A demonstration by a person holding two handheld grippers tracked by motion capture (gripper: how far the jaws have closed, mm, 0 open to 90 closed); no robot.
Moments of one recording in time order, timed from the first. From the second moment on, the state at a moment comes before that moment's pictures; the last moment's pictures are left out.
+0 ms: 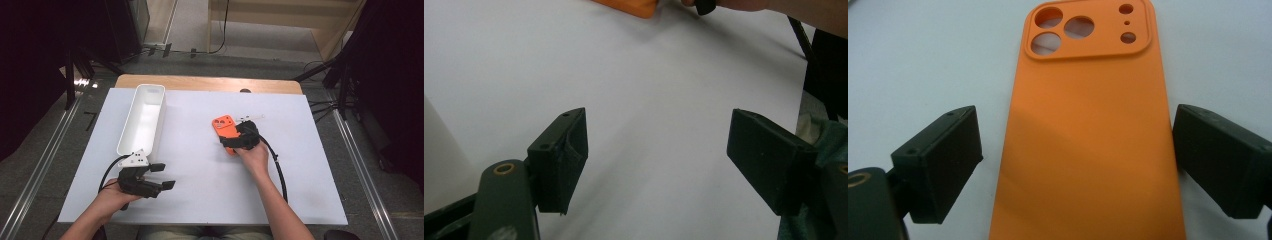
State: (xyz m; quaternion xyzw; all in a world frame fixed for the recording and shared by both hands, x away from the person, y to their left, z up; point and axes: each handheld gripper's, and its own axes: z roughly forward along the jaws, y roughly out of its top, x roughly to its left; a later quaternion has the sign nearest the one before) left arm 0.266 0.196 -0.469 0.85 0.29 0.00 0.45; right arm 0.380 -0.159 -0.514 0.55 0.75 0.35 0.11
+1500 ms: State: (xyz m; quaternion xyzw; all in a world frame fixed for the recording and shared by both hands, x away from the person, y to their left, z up) left arm 0.265 0.196 -0.469 0.85 0.28 0.00 0.45; right arm 0.370 -0.145 -0.522 0.52 0.77 0.32 0.20
